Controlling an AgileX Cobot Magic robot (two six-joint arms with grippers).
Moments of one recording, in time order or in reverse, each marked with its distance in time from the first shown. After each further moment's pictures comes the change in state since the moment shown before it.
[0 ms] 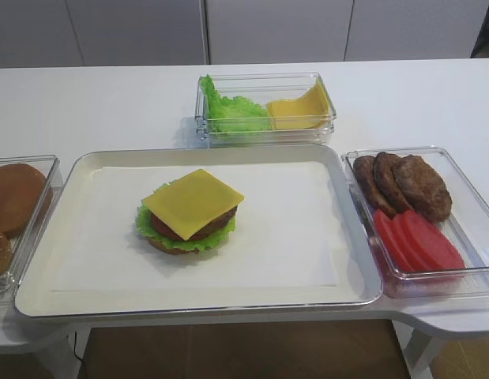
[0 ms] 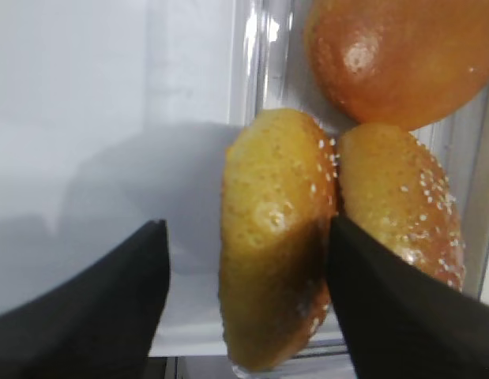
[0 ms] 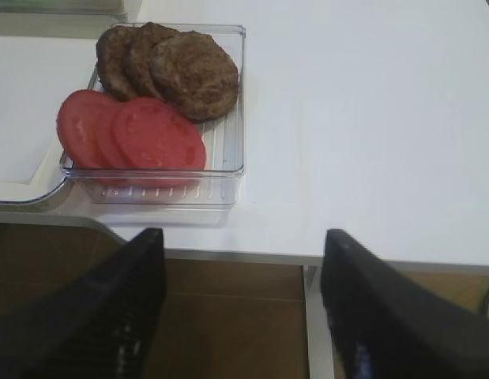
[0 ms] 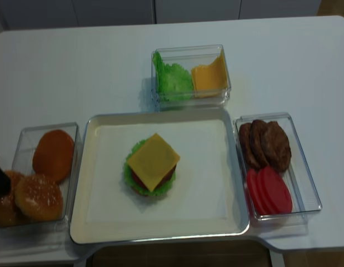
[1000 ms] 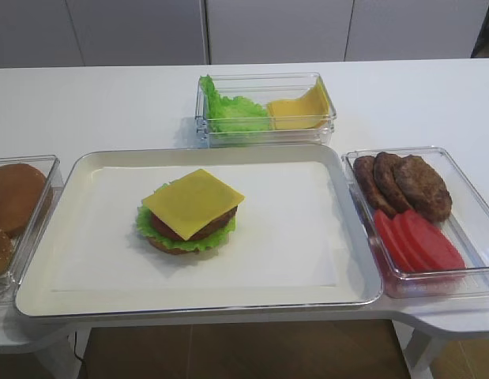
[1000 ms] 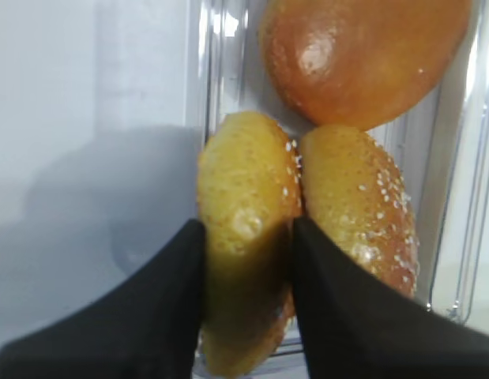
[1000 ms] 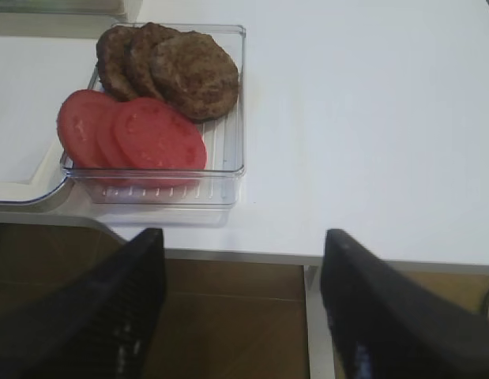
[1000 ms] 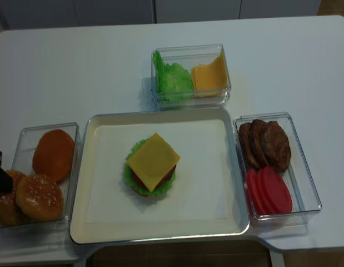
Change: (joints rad) left arm 0.000 0.011 -0.004 -0.067 0.035 0.025; right arm 0.000 0.000 0.000 0.000 0.000 0.000
